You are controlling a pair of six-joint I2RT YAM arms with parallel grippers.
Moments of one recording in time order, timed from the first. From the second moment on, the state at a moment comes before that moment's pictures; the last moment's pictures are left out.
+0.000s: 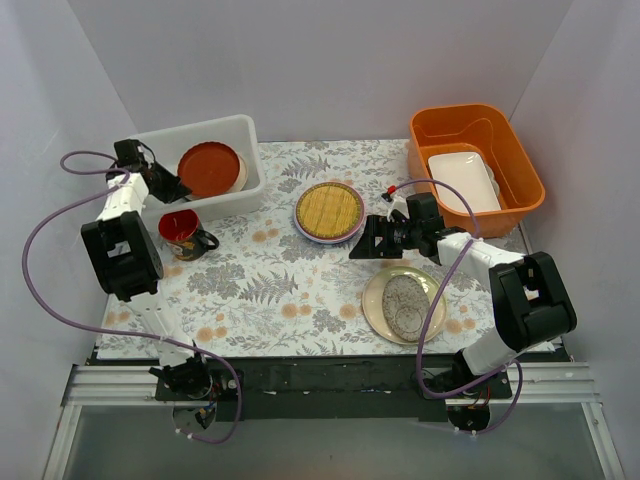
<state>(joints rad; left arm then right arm) 0.31 1.98 1.59 -0.51 0.34 -0.66 0.37 1.55 0.82 -0.03 -0.66 0.39</state>
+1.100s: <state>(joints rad) 0.31 1.99 1.72 -0.54 0.30 -0.64 0.37 1.55 0.82 -0.03 -0.66 0.39</state>
